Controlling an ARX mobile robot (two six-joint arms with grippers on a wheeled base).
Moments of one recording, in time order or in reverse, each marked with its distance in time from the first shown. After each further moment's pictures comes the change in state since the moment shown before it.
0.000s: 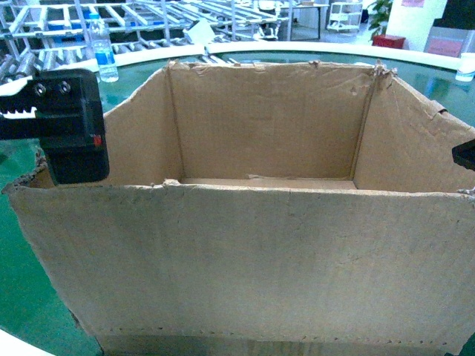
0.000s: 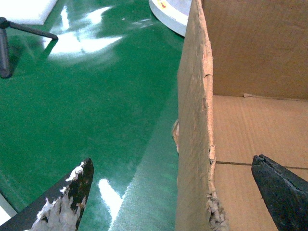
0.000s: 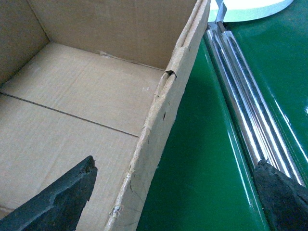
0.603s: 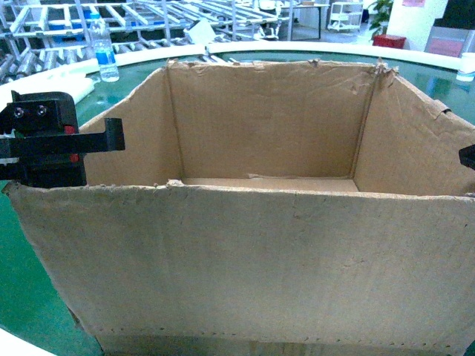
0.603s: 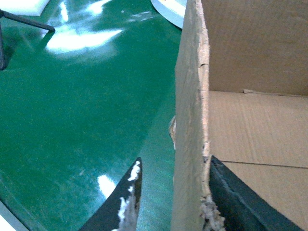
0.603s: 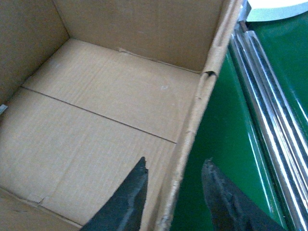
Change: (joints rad) left arm -0.006 0.054 0.001 0.021 -0.021 -0.031; right arm 0.014 0.005 -0.003 -0.001 -0.023 0.001
